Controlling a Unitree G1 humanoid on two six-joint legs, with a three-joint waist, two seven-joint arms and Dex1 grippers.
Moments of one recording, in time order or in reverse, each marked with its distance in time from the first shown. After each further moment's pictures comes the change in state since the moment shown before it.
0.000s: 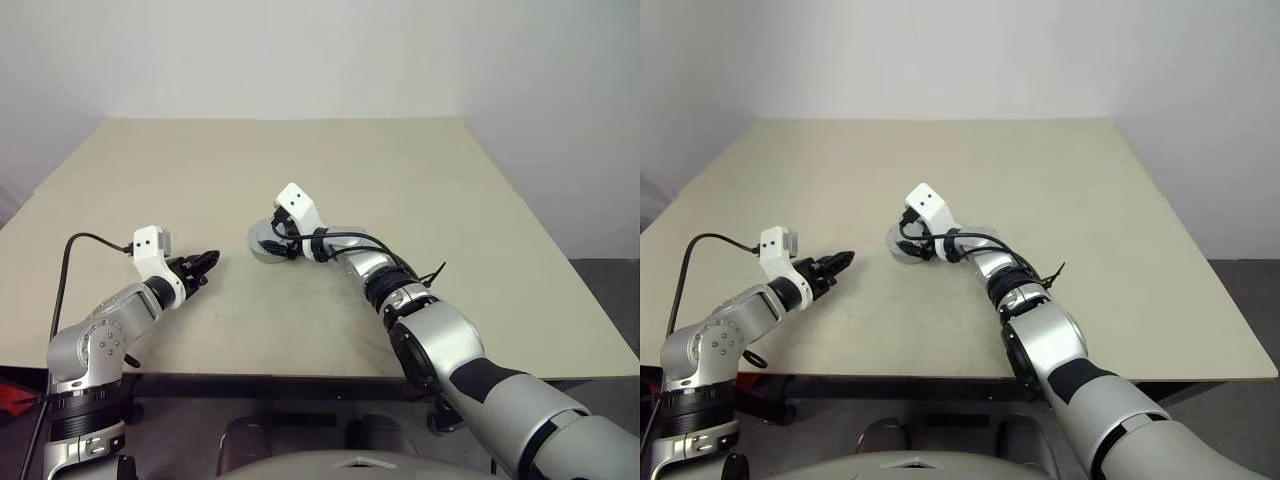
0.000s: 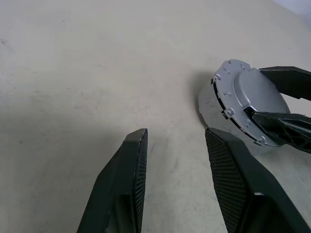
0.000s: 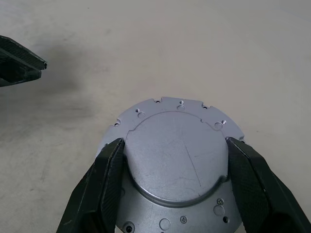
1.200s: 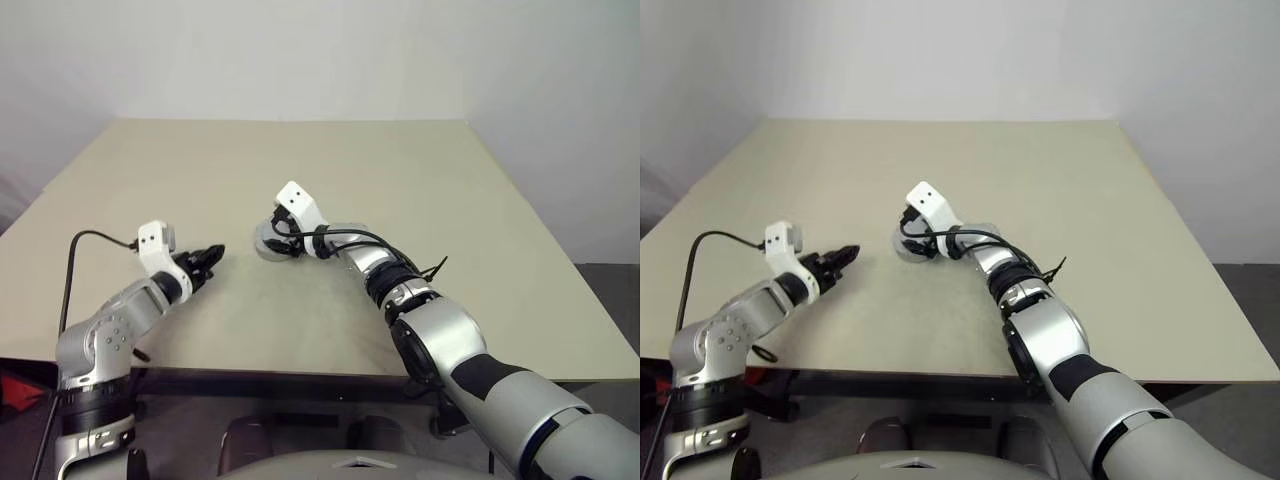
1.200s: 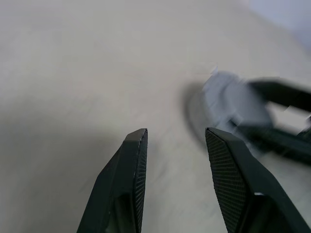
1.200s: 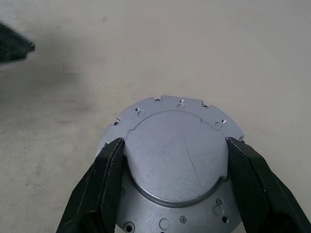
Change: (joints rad) left arm -0.140 -0.088 0.028 0.058 -0.031 0.011 0.055; right arm -0.022 -0.022 0.021 0.001 -0.023 0.064 -0.019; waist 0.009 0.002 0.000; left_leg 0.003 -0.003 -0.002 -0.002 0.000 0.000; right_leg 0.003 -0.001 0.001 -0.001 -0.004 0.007
